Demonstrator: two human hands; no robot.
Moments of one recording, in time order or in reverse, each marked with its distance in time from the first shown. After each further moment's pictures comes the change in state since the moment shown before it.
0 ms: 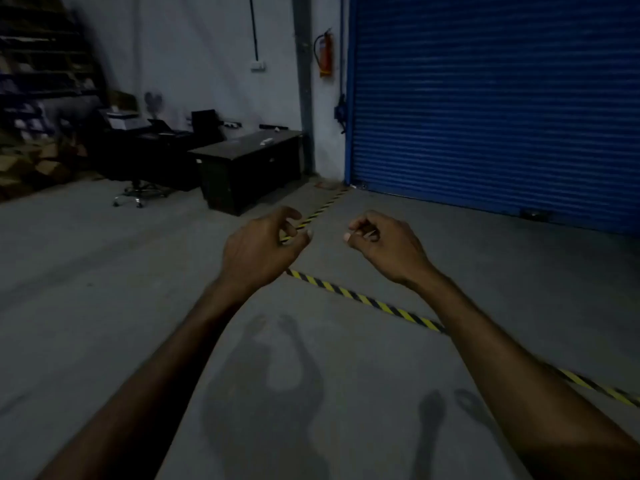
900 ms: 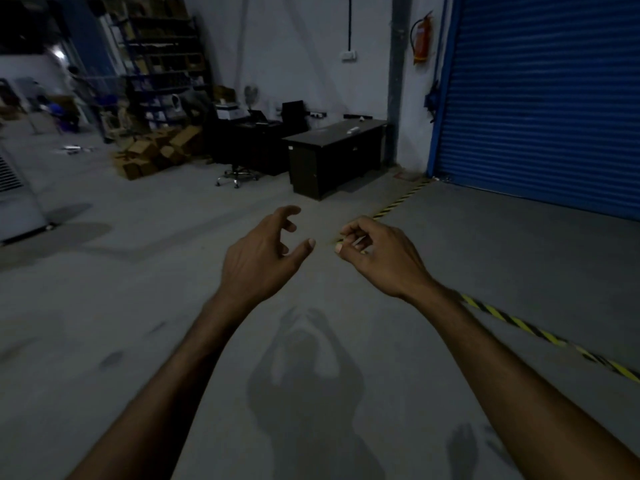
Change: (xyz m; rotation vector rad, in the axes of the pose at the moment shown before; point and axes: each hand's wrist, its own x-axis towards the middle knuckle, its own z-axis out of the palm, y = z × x) left_hand -0.198 -0.165 -0.197 0.131 0.093 -0.108; right_hand -0.128 -0.236 0.168 0.107 -0.182 -0.179
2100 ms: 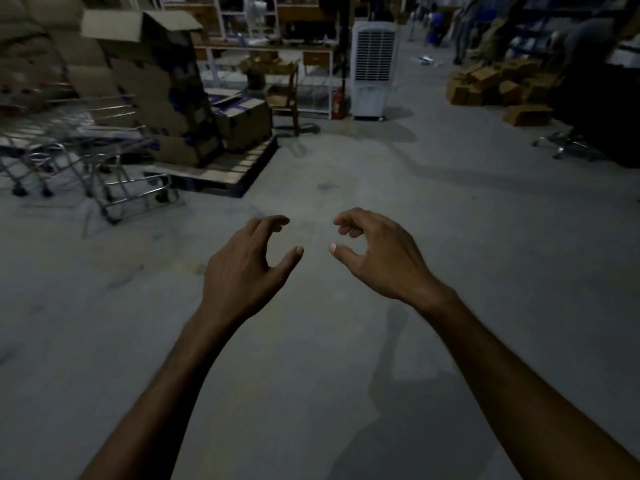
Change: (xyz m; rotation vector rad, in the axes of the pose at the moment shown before) left_hand -0.420 -0.106 -0.249 0.575 0.354 -0.879; right_hand -0.164 -0.303 0.289 0.311 -0.701 -0.807
